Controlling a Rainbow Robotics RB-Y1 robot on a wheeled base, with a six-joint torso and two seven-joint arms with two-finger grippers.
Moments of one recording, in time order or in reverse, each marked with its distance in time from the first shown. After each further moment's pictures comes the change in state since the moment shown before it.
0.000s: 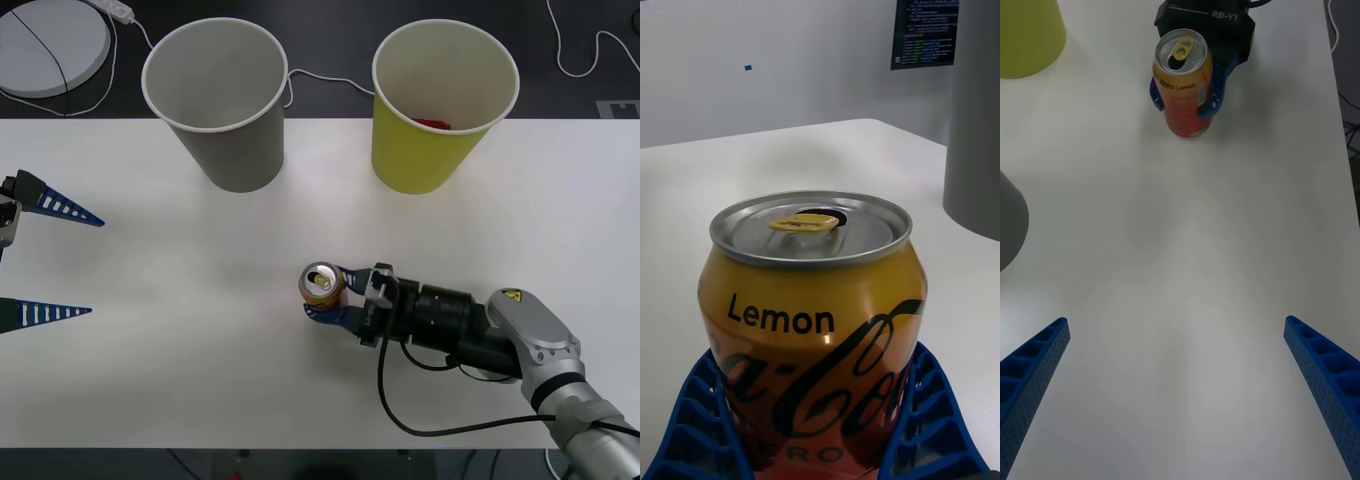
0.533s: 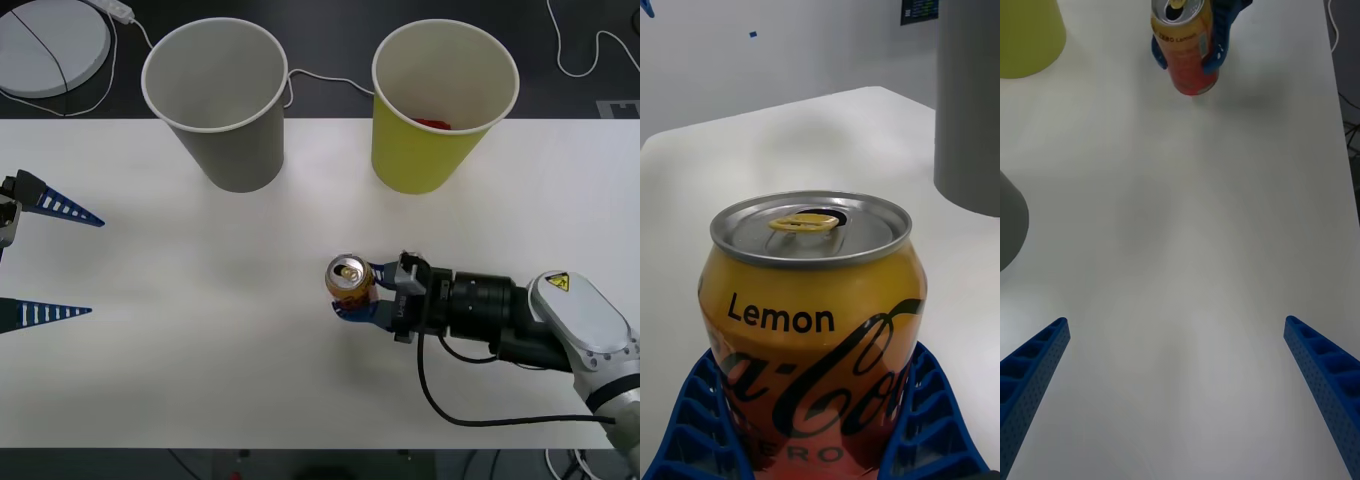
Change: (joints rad) right arm 0.107 -0.160 -0.023 -0.350 0.174 0.015 -0.403; left arm 0.000 0.000 0.000 0.000 0.000 0.000 0.000
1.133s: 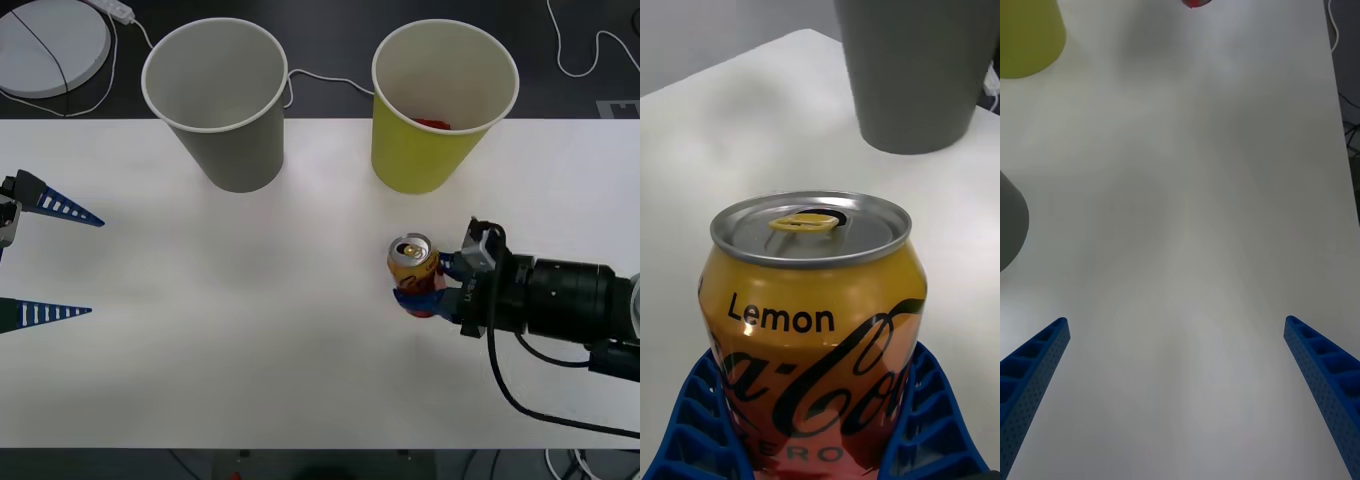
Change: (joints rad) right arm 0.207 -0.162 -0.193 -0.483 0.273 0.002 -0.604; left arm 0.000 0.000 0.000 0.000 0.000 0.000 0.000
